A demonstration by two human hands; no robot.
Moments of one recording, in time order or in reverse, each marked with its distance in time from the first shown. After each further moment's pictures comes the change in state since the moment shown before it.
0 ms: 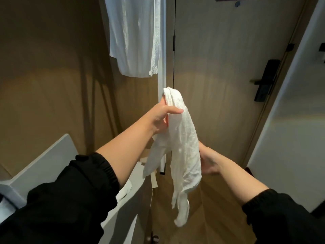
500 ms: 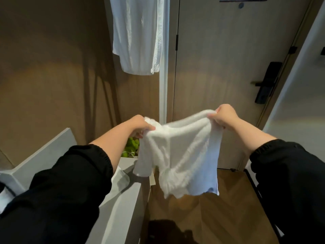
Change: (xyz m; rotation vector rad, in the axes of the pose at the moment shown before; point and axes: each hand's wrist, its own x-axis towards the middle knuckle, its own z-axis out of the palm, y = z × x) left_hand 0.006 -0.042 -0.086 0.653 0.380 -0.362; right_hand -0.017 -0.105 -0.056 -0.964 0.828 -0.389
